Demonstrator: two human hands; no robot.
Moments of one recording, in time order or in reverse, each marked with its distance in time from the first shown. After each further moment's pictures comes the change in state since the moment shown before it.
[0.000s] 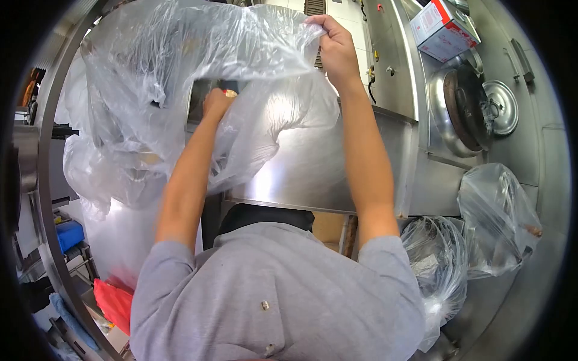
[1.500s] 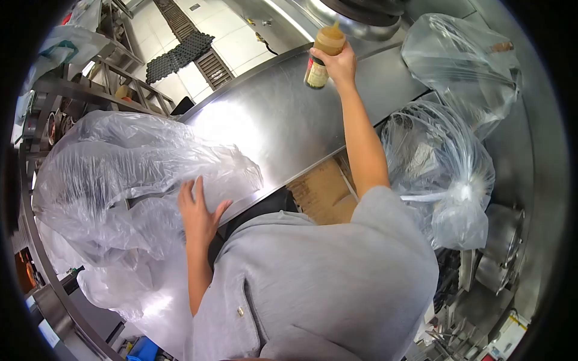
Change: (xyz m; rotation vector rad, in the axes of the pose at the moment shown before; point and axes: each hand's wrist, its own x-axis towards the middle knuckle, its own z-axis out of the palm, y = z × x) left_hand -0.218 -0.016 0.040 0.240 0.088 1.030; right_hand -0.225 0.017 -0.255 -0.618 0.963 0.012
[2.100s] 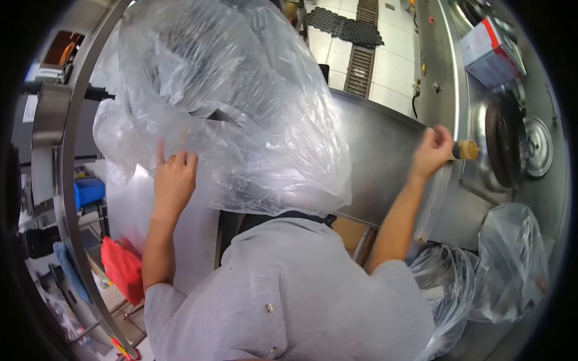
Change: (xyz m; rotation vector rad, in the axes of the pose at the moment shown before) left_hand -0.077 -0.068 -0.124 0.719 -0.521 -0.563; right_hand -0.059 -0.045 0.122 -0.067 -0.091 -0.210
